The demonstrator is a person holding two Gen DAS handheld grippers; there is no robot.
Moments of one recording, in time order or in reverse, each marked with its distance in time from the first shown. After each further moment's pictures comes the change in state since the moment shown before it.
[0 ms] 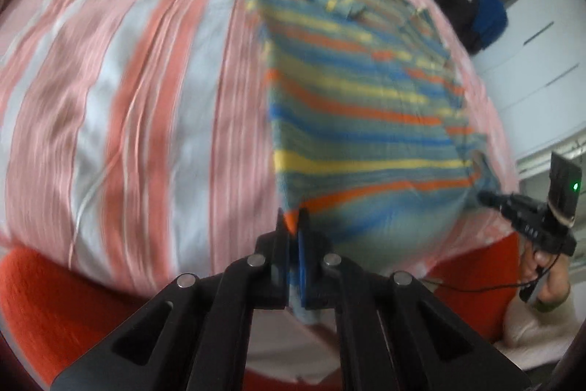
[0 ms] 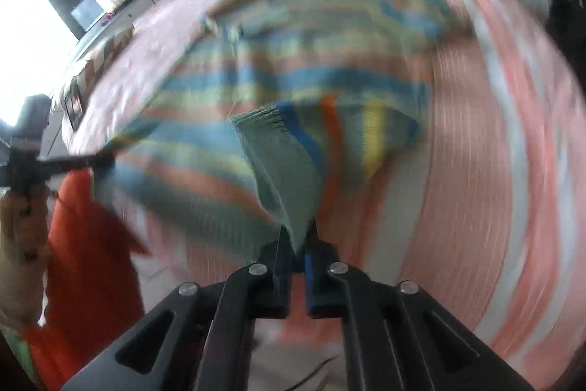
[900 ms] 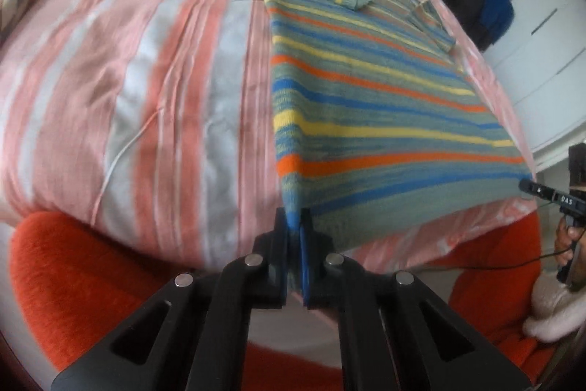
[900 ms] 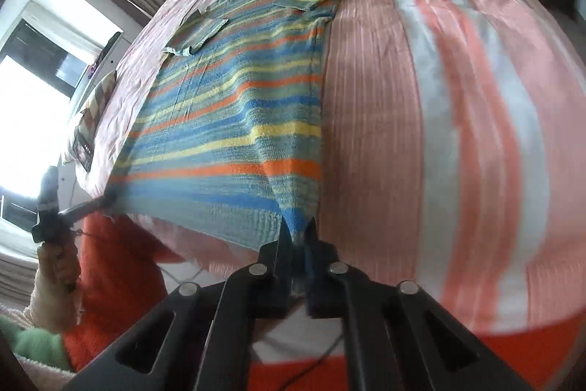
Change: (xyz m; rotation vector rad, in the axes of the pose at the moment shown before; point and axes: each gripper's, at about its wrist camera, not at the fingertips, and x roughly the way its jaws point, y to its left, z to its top) left arm -0.022 0.010 -0.031 0.036 -0.041 0.090; right arm -0.040 -0.066 -0.029 0.236 -0.006 0.097
